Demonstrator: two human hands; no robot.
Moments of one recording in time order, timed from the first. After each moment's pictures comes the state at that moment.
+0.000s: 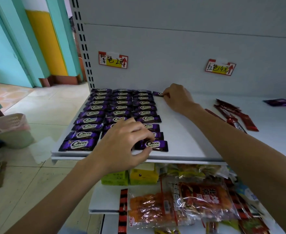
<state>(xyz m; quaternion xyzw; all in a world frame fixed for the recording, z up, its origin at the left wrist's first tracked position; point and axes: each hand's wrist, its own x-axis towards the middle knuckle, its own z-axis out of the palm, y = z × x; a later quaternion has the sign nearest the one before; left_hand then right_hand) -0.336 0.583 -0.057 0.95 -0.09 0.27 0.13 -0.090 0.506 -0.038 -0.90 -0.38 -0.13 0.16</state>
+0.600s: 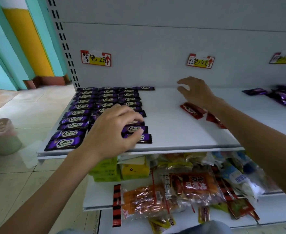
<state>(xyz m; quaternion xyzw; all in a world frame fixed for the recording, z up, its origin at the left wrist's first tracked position) -0.329 0.571 -0.035 0.94 -0.04 0.29 0.17 -0.073 0.413 -0.017 -0.91 -0.35 -0.09 0.21</state>
